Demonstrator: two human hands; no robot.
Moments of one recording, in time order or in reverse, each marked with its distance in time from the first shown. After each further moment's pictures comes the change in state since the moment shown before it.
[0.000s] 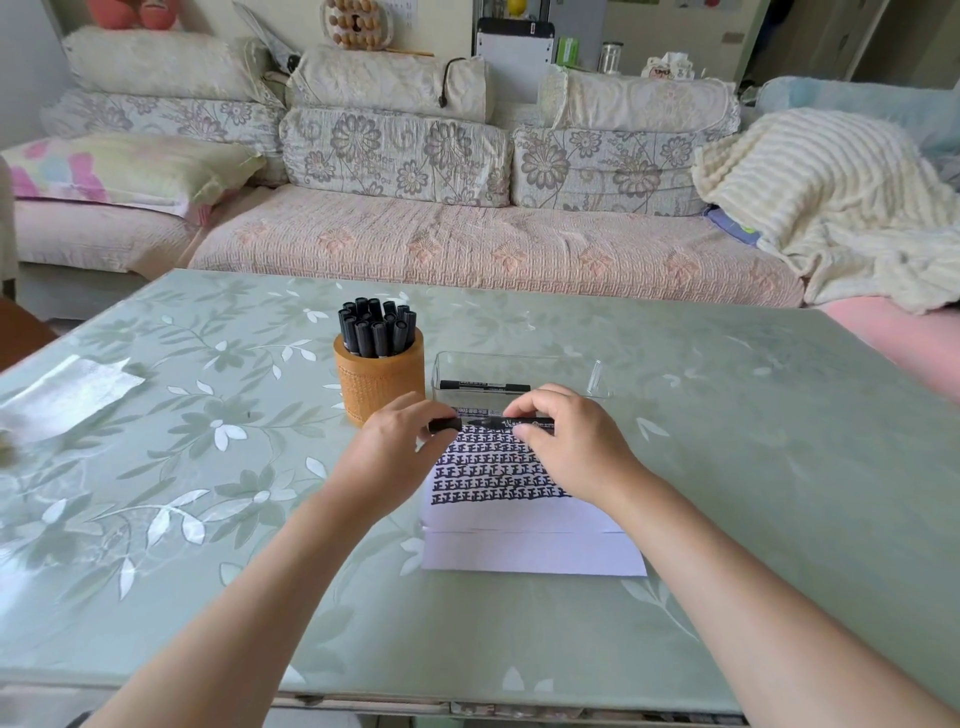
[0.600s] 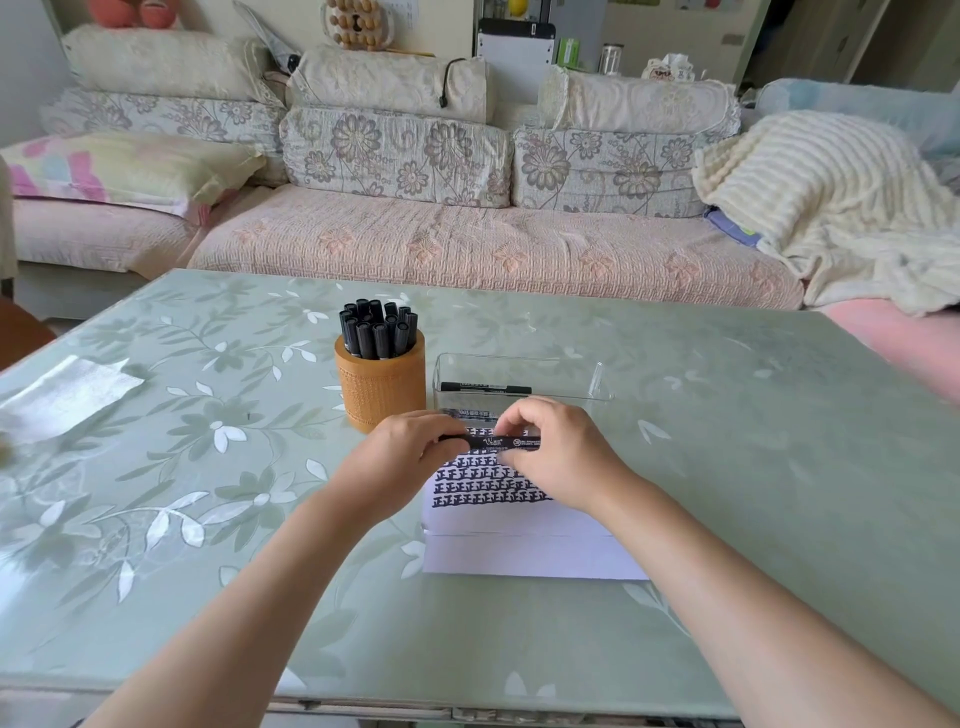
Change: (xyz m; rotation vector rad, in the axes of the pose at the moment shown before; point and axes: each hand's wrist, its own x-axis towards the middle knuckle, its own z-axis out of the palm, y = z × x) left_hand 0.002 0.007 -0.006 -0.029 -0.157 0.060; right_hand 0.000 -0.005 0.009 0.092 -0.099 -0.003
